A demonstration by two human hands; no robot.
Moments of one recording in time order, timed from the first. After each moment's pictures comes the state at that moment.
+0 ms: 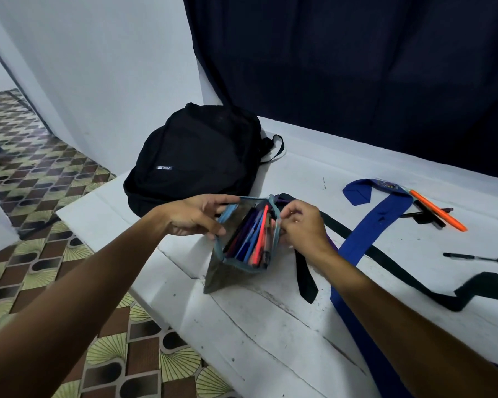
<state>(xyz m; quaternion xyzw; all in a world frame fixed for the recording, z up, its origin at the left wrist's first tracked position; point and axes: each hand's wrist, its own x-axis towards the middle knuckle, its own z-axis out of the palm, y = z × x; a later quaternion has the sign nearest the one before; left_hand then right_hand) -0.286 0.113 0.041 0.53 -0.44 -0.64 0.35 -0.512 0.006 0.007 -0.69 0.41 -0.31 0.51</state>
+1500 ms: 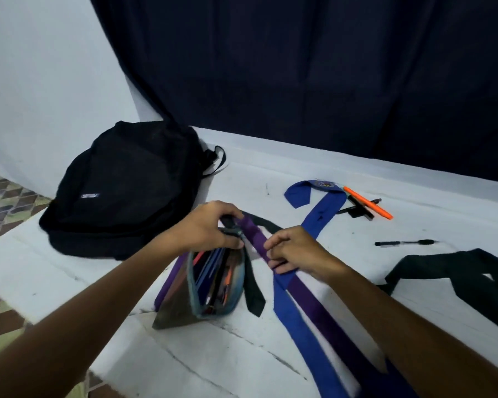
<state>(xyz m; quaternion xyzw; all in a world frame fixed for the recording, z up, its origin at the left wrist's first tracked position) -0.414 0.035 0.062 0.70 -0.66 -0.20 0.20 -0.614 -0.042 0.007 -0.65 0.45 -0.15 0.60</state>
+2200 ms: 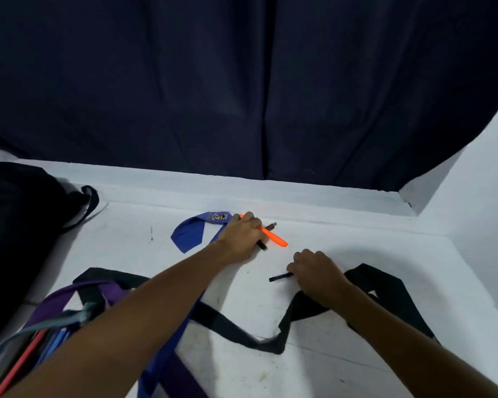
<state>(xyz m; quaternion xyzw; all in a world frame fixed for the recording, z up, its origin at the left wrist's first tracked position) -0.615 -0.231 -0.035 0.49 -0.87 0.07 0.04 -0.828 -0.188 -0.048 -0.90 0.43 0.04 -0.10</state>
